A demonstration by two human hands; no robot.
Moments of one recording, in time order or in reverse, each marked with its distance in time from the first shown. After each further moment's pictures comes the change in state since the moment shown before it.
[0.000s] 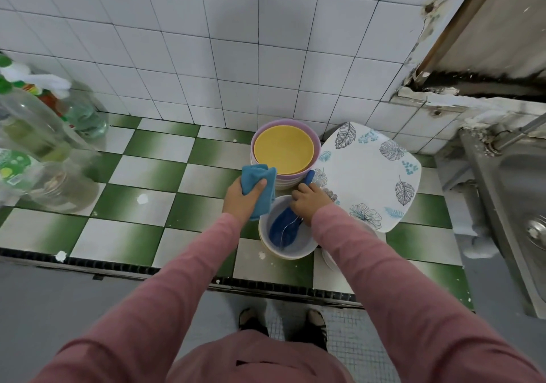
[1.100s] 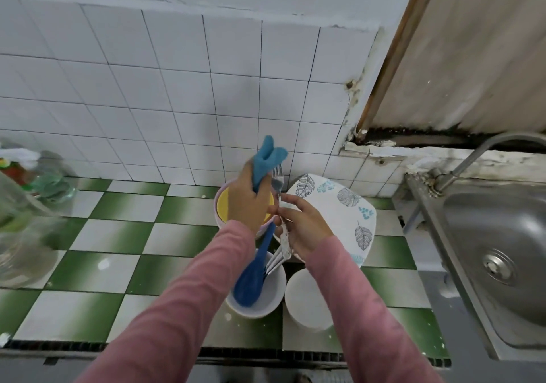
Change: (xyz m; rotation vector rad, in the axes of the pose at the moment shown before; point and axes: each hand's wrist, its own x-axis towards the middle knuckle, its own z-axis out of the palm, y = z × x) left_hand -0.015 0.120 0.094 0.181 0.171 0.738; right_hand -0.086 0.049 -0.078 2.614 0.544 0.369
